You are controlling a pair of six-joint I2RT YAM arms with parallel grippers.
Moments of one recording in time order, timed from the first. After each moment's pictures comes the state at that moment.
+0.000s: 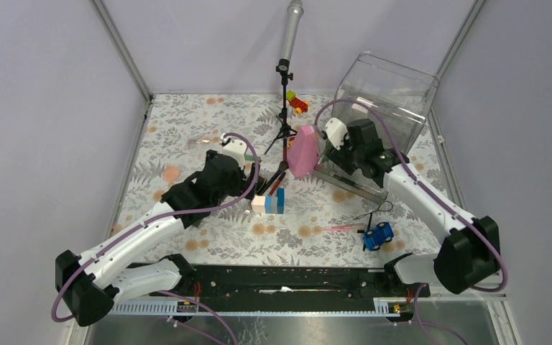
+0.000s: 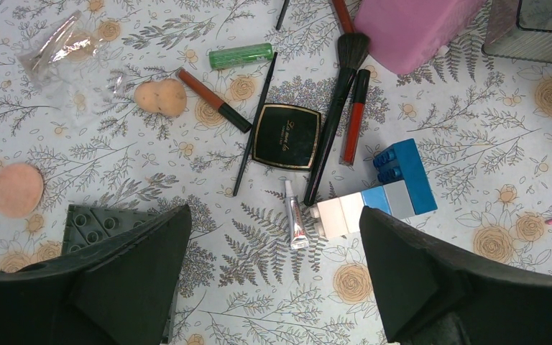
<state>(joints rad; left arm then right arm) -0.77 1.02 0.89 -0.50 -0.39 -0.23 0.44 1.36 1.07 -0.50 0.17 -0.64</state>
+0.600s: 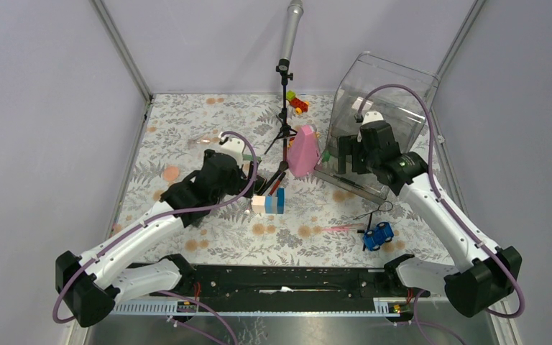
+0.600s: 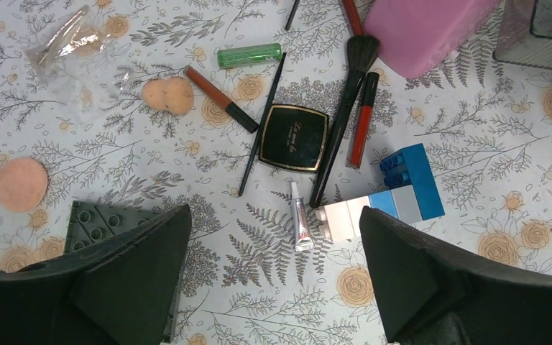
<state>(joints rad) -0.74 1.02 0.89 -0.50 -0.39 -0.24 0.44 1.19 1.13 -0.68 0.21 0.21</state>
